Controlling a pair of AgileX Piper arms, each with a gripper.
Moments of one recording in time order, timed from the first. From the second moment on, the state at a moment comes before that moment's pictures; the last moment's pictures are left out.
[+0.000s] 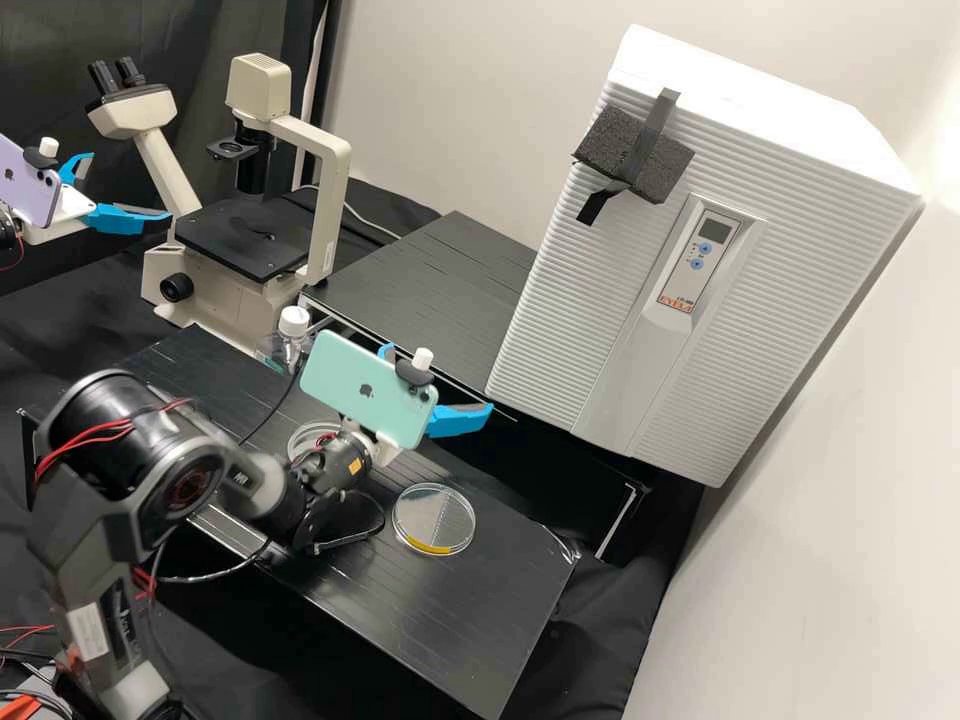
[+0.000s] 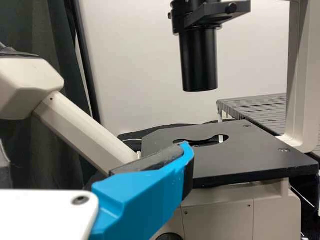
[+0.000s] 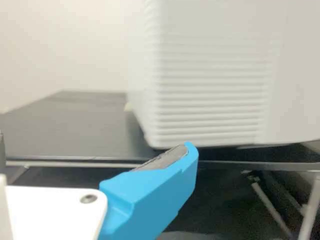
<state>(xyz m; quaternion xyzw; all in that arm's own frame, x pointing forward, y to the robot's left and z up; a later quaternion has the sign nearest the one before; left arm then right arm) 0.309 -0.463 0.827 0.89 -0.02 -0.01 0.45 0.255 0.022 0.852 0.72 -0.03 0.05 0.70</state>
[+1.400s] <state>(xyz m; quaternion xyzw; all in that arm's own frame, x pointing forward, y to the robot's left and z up) 0.309 -0.463 0.827 0.89 -0.02 -0.01 0.45 0.166 -0.045 0.861 0.70 -0.10 0.01 0.71</state>
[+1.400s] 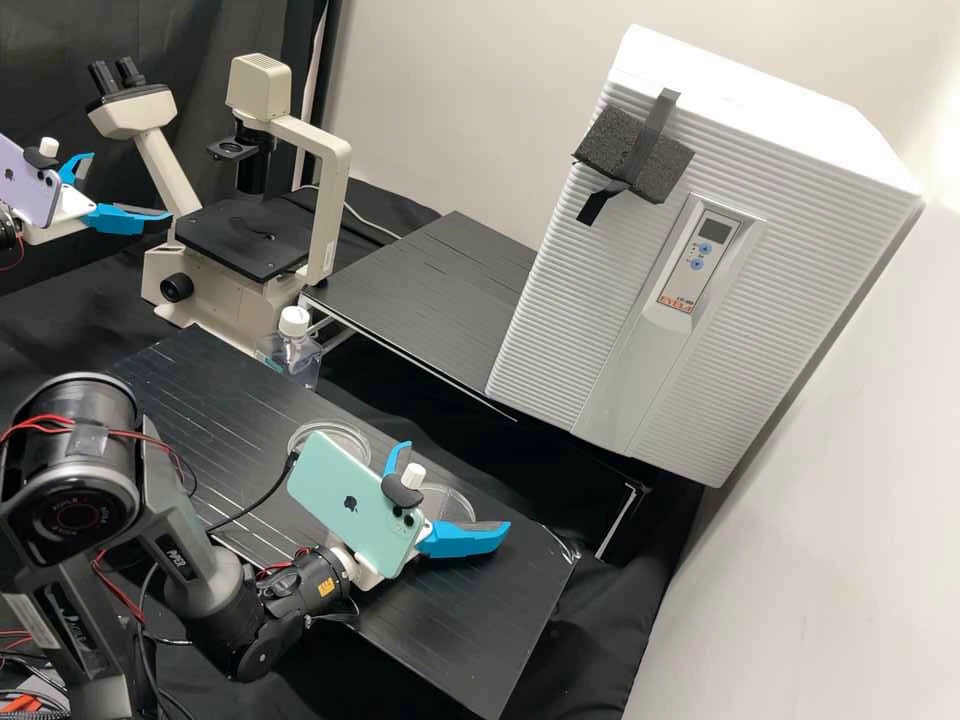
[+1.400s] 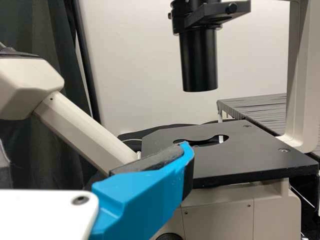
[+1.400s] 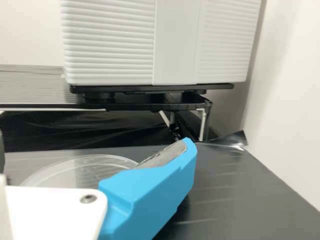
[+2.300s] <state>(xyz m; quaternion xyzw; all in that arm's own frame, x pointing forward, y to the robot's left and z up) 0.309 -0.463 0.827 0.89 -0.02 -0.01 0.45 0.157 -0.051 0.858 0.71 -0.11 -0.01 0.70</state>
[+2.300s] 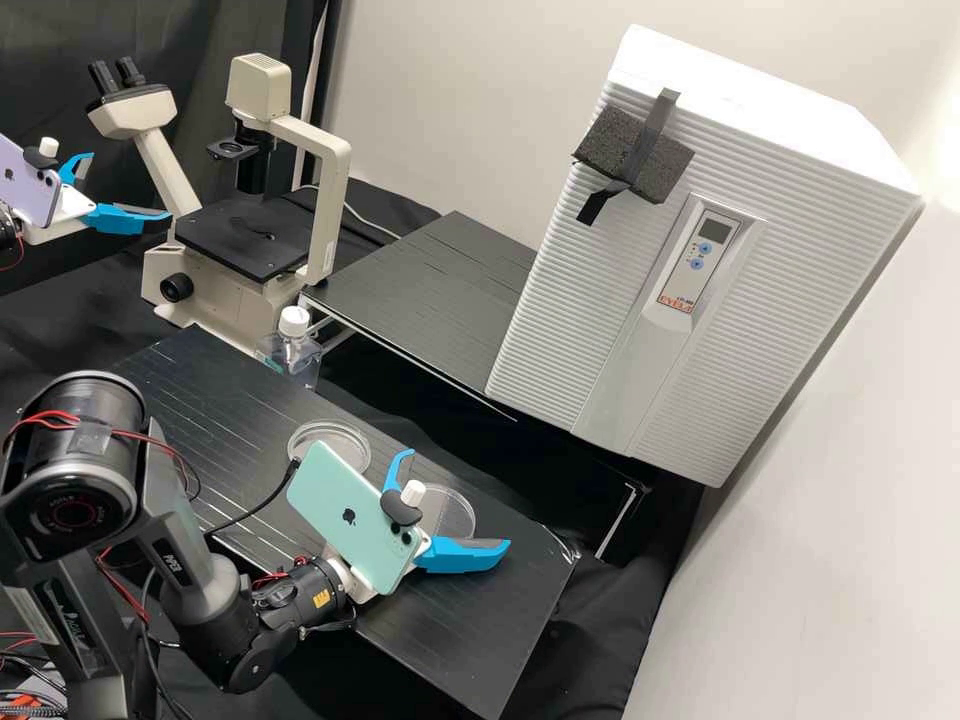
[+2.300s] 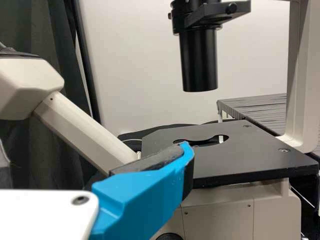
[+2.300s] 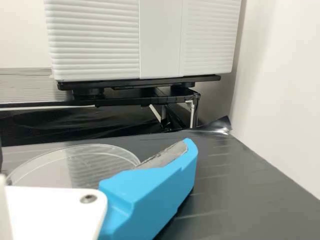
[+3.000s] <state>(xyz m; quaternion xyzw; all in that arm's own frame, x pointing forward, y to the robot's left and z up) 0.309 -0.463 0.827 0.89 -0.02 -0.01 0.45 0.152 -0.049 0.861 0.71 -0.10 0.00 0.70</state>
